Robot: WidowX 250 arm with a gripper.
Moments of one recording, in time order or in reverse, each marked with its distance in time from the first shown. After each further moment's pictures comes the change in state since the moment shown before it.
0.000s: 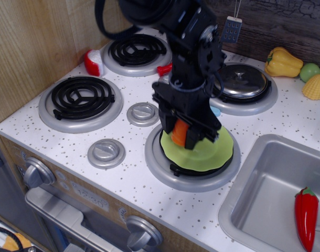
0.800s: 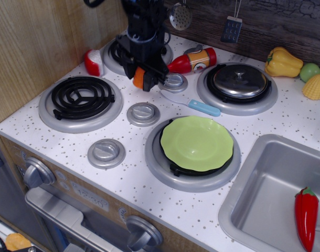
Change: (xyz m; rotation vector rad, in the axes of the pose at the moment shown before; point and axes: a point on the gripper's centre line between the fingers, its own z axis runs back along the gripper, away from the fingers) arm 0.049 0.128 -0.010 0.183 -0.013 0.050
